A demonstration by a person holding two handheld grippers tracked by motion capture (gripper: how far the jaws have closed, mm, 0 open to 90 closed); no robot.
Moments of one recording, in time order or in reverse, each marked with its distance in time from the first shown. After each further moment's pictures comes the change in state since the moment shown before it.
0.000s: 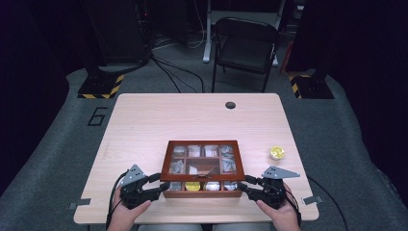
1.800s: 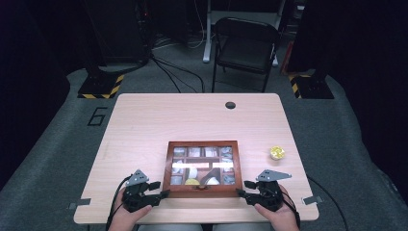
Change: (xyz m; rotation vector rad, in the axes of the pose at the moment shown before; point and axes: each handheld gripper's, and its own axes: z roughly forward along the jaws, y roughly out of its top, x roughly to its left) left arm 0.007 -0.017 0.009 0.144 0.000 -0.059; right arm -0.004 -0.013 0.013 0.120 -0.020 -0.034
